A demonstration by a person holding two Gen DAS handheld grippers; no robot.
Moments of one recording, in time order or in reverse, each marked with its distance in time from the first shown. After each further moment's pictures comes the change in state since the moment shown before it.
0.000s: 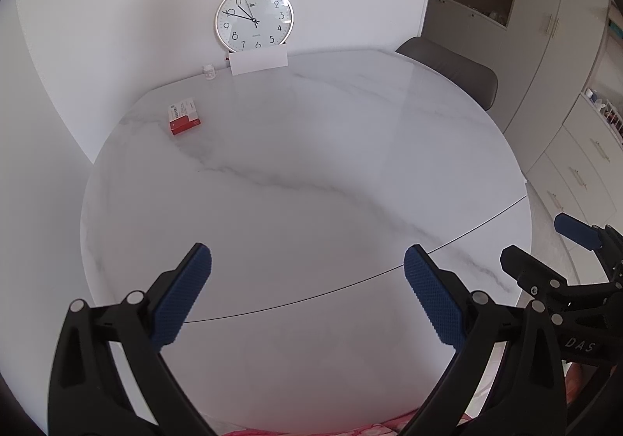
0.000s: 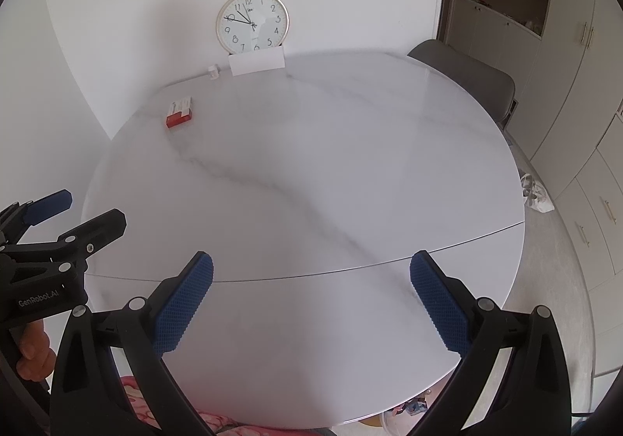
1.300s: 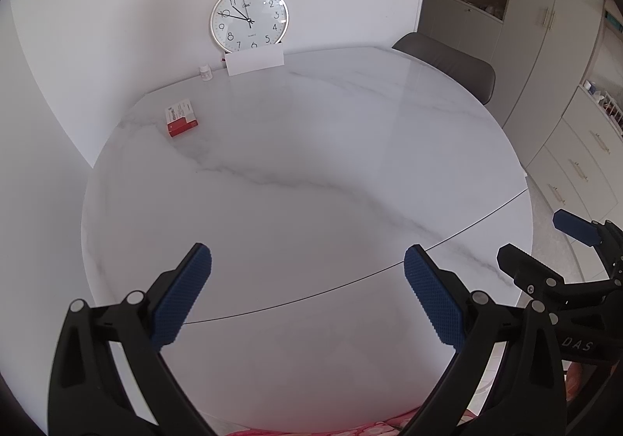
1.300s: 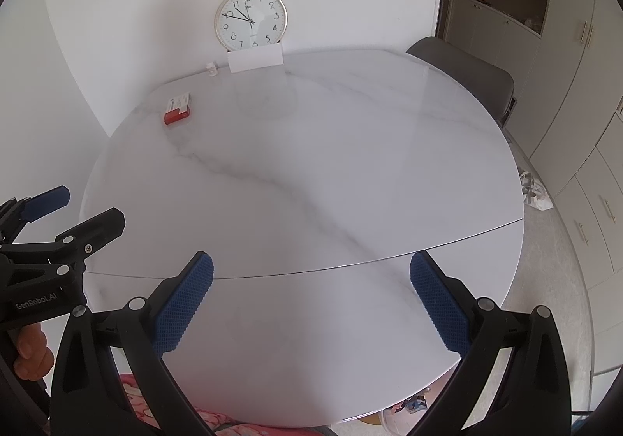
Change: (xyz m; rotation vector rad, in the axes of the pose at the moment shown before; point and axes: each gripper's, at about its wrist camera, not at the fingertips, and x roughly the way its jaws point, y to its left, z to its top) left arm 0.001 -0.007 -0.001 0.023 0.004 0.004; right arm 0.002 -0.004 -0.003 -0.001 0.010 -0.004
